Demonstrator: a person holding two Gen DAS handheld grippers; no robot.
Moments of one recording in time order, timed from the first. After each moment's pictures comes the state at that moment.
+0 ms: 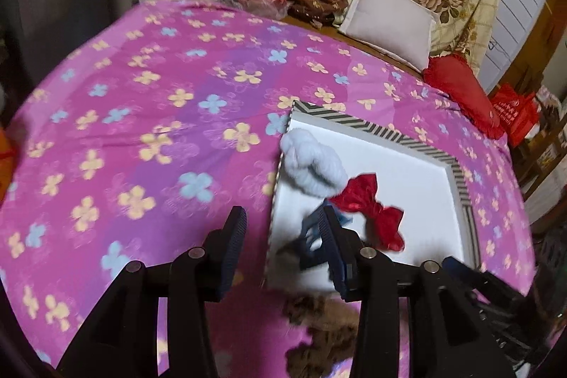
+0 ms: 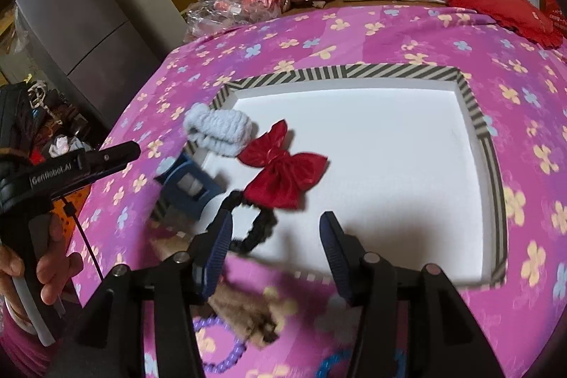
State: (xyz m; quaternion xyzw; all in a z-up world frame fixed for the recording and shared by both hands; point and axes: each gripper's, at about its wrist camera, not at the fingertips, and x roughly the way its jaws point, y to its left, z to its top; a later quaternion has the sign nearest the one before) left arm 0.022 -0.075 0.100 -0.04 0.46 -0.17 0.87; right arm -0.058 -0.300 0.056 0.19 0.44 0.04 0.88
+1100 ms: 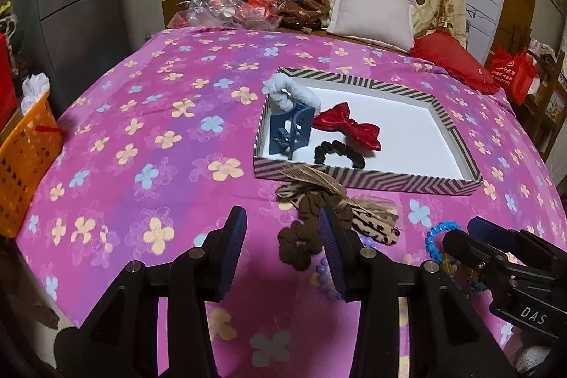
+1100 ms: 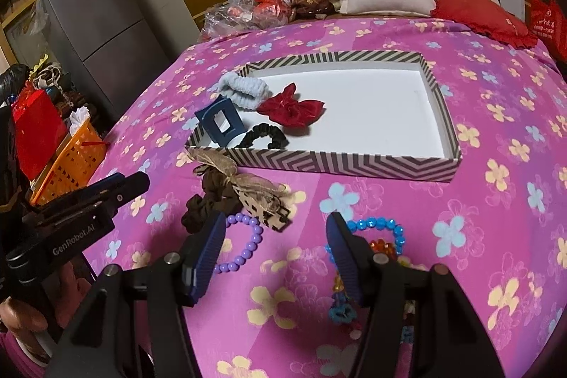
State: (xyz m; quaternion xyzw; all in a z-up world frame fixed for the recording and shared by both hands) left arm -0.125 -0.080 0.091 0.04 0.41 -0.15 0.90; right arm -0.178 -0.269 0.069 0.16 0.41 0.03 0.90
